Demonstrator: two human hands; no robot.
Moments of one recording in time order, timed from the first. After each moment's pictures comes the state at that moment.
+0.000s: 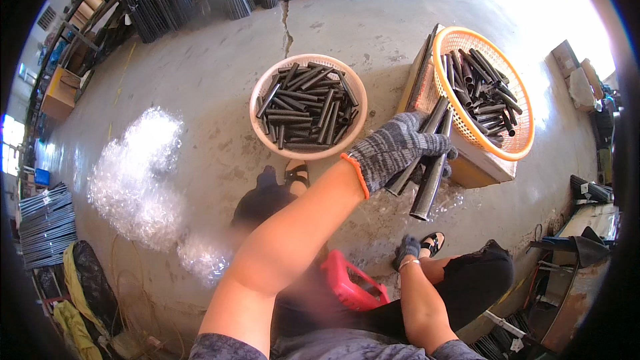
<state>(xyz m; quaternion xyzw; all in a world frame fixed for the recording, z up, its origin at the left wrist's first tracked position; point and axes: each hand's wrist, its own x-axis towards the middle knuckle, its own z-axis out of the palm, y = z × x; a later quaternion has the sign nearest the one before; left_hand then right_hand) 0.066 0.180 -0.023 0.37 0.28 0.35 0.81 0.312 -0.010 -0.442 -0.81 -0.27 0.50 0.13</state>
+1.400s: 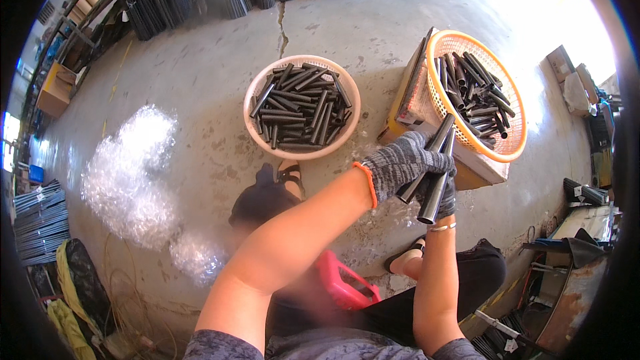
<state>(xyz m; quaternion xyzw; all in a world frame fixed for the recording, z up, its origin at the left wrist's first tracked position) 0.099 0.174 -0.037 0.45 0.28 0.31 0.79 0.280 0.136 -0.160 -0.35 -0.24 0.70 0.57</state>
